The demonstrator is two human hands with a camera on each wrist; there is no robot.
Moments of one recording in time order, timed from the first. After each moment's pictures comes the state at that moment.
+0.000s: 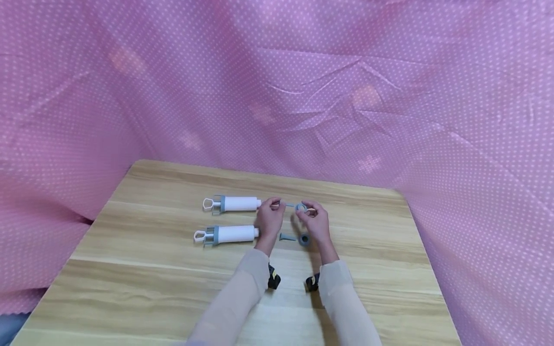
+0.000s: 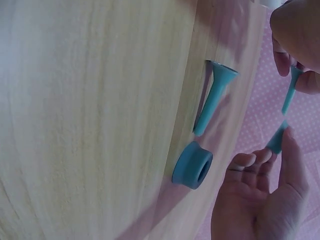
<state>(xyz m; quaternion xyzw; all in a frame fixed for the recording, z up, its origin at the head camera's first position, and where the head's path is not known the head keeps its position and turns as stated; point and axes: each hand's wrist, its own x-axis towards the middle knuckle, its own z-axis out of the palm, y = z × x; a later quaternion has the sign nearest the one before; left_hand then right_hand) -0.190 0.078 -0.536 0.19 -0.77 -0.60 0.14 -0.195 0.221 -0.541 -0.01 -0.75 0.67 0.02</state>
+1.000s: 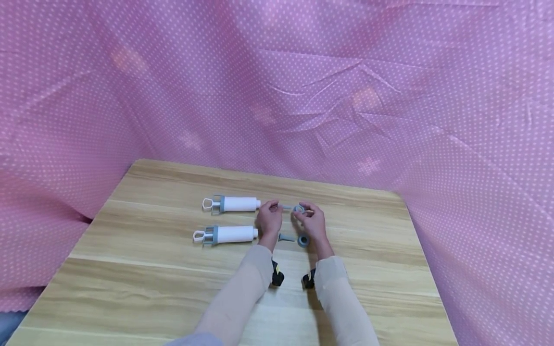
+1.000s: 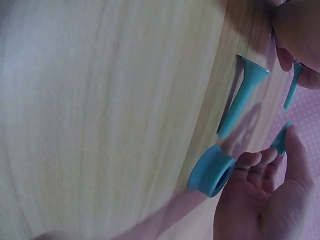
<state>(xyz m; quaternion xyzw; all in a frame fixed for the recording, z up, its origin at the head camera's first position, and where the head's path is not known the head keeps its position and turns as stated) -0.199 0.083 -0.549 0.26 -0.75 -0.60 0.11 -0.205 0.217 -0.551 -0.04 -0.78 0.63 -0.01</state>
